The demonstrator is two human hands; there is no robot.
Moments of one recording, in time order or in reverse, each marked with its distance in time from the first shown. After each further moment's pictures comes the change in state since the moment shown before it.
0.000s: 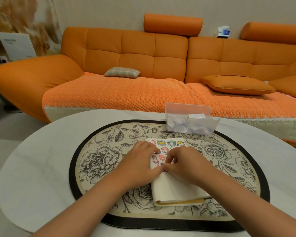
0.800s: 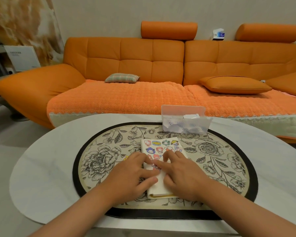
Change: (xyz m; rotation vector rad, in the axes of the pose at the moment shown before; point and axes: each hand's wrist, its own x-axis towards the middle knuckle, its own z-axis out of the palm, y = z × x) left_hand -0.046 0.007 -0.012 0.237 -0.061 0.202; right_hand -0.036 0.019 0.017 -0.232 0.023 -0.411
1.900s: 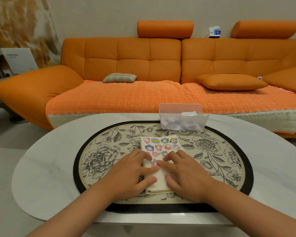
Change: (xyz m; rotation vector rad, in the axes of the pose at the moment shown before) left_hand -0.001 0.002 -0.004 0.067 -0.096 0.019; right_hand -0.021 0.004 0.000 0.004 0.044 -0.001
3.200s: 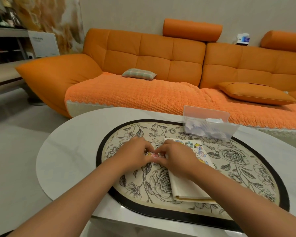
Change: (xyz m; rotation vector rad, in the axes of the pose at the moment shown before) left_hand 0.014 -0.074 -0.013 -0.307 0.052 -0.393; right_hand 0.113 -0.047 0.011 0.084 -0.010 0.077
